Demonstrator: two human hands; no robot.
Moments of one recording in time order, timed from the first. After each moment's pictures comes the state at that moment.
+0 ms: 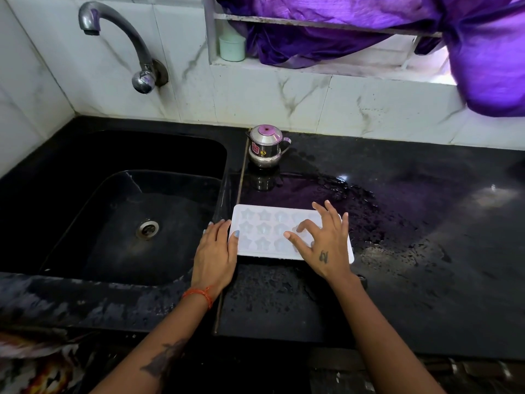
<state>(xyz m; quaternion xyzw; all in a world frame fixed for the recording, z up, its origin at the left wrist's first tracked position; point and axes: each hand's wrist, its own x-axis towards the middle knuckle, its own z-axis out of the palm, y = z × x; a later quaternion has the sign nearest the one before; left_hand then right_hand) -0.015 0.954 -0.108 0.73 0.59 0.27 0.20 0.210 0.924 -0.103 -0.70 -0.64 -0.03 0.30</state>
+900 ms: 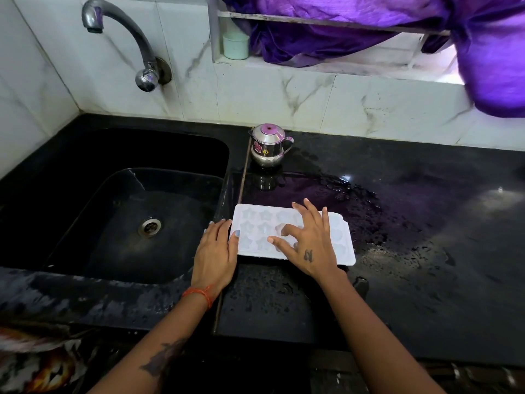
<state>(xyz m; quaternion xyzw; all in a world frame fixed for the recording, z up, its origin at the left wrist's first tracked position) -0.013 0.953 -0.106 0.73 0.60 0.25 0.20 0.191 0.937 -0.106 -0.65 -0.70 0.00 0.28</state>
